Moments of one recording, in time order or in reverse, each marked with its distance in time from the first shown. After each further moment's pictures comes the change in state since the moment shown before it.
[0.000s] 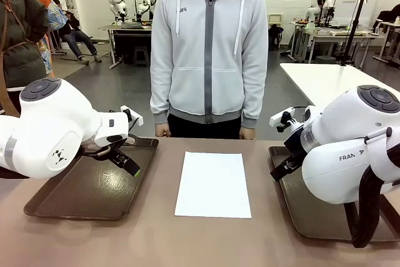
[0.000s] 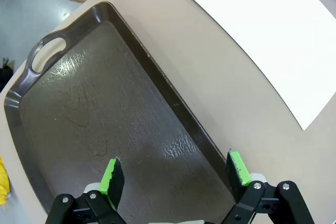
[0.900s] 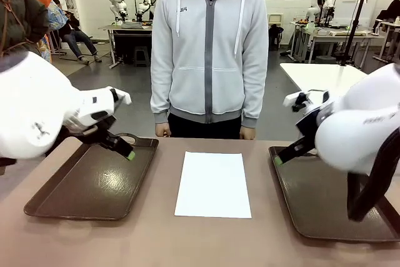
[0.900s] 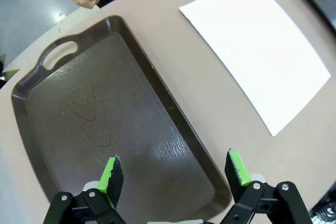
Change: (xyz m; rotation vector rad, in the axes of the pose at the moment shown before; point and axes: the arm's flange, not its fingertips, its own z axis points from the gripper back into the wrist) left arm 0.009 0.020 0.060 -0.076 -0.060 0.099; right arm 0.010 -0.031 0.046 0.091 -0.084 -0.089
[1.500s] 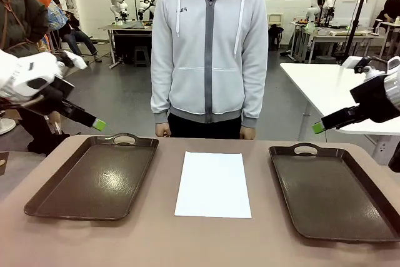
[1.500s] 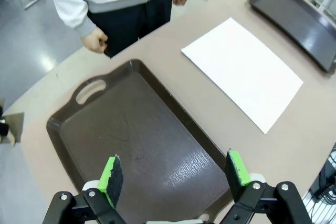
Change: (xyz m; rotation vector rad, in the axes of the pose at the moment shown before) left arm -0.008 0.070 0.087 -0.096 -0.209 -0.092; right arm -0.004 -0.083 0.089 0.130 -0.128 -0.133
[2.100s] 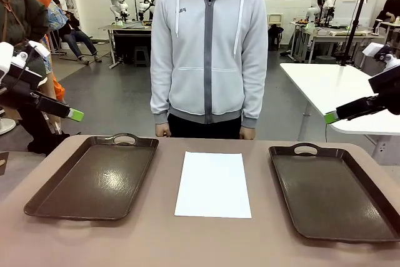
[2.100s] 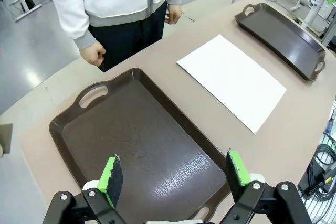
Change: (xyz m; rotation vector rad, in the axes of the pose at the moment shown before) left arm -0.022 0.034 0.036 -0.078 -0.081 0.027; right arm -0.001 -0.011 0.037 0.018 -0.063 -0.006
